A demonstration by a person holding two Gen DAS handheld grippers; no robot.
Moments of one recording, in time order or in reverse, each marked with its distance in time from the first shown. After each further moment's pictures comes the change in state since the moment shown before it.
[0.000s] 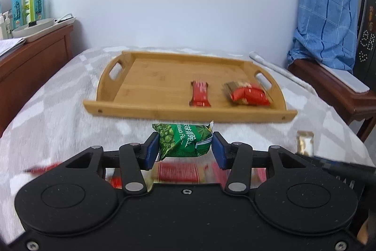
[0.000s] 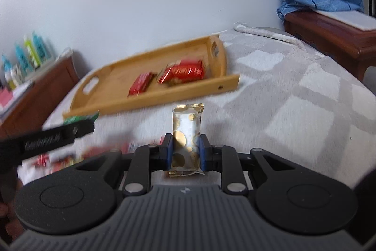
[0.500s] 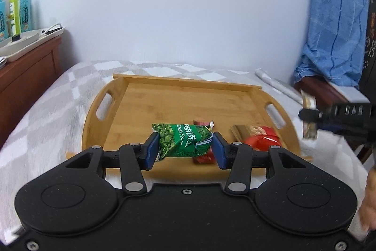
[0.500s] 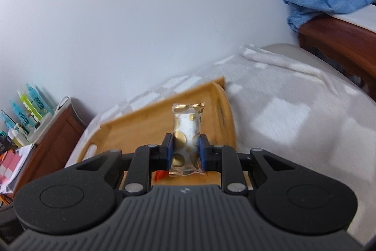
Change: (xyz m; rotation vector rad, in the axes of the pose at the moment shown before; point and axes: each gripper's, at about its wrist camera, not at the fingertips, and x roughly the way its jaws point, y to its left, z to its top) left arm 0.070 0.009 0.077 -0.008 0.002 -0.007; right arm 0.080 -0.031 0.119 0.124 -0.041 0.093
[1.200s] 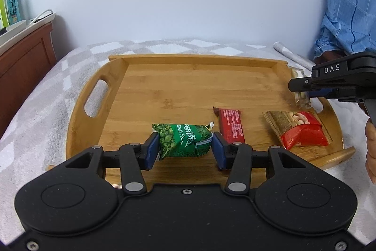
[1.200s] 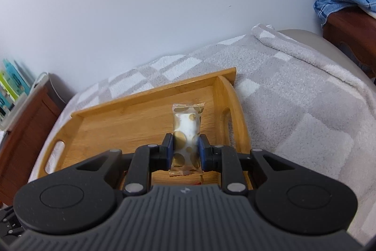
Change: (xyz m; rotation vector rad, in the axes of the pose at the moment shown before) left arm 0.079 0.009 -0.008 0.050 0.109 0.049; right arm 0.114 -0.001 0.032 -0.080 0.168 -0.046
